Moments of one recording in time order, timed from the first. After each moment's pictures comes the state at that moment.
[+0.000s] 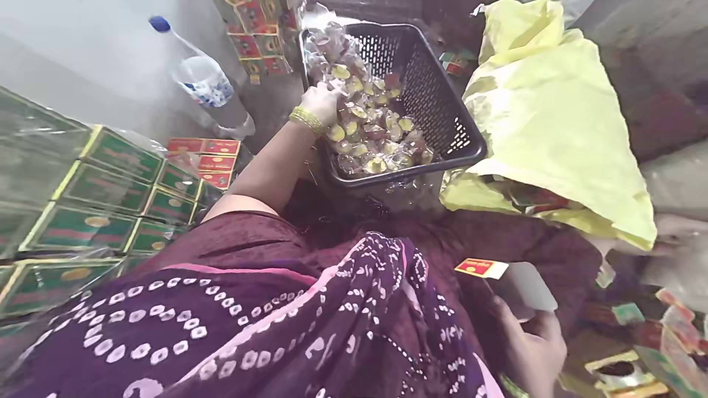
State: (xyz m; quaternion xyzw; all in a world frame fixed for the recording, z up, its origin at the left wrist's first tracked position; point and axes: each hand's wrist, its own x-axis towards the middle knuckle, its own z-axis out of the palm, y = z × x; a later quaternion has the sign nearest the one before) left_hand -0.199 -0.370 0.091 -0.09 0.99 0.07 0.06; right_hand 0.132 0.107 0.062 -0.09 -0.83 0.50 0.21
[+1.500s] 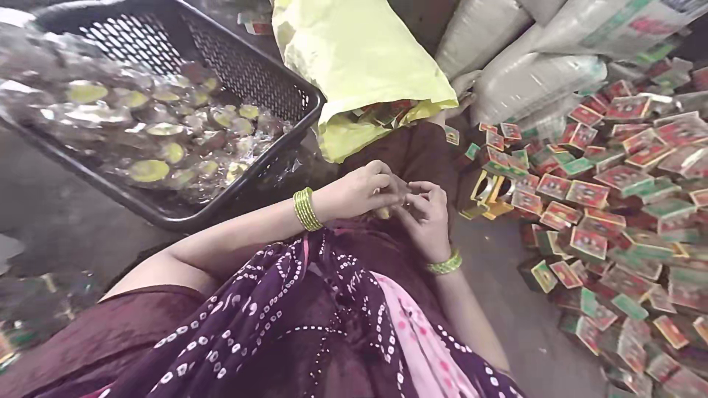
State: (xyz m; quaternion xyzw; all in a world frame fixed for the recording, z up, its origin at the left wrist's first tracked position) left_hand -0.027 -0.052 0.096 0.61 0.67 0.41 0.09; right_hand 0.139 0.110 0.078 -0.06 -0.89 0.34 0.30
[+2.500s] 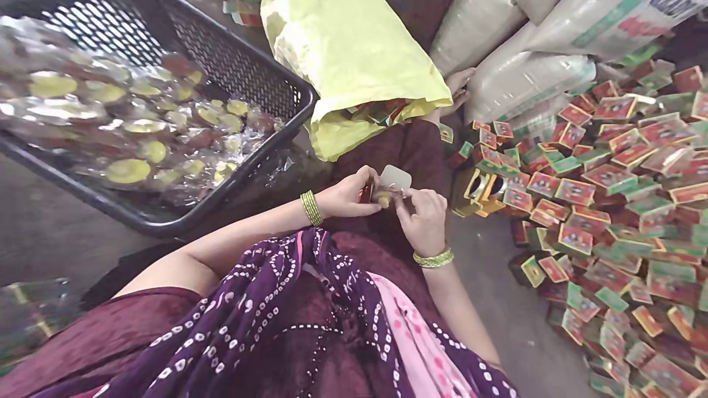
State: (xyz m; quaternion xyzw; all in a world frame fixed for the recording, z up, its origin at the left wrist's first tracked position) left_hand -0.040 -0.038 0.027 0.56 0.59 0.54 0.20; right_hand 0.133 0.115 0.069 -0.10 -0.94 0.11 0.32
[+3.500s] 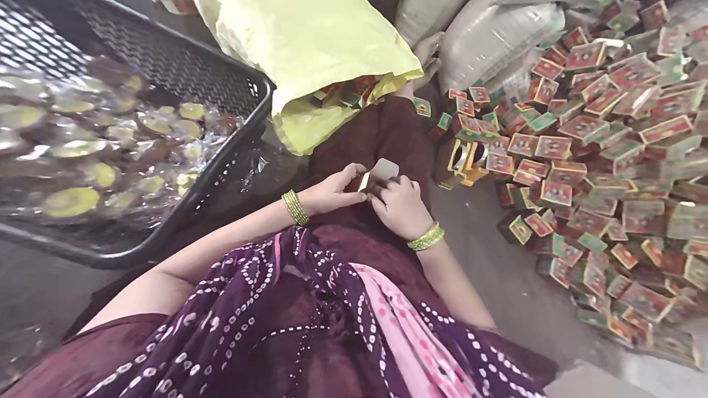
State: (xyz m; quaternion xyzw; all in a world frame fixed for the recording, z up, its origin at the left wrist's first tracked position) left_hand -0.031 -0.024 0.023 0.53 0.61 0.48 0.34; right_hand 0.141 0.119 0.075 -0.11 -0.99 0.11 0.03
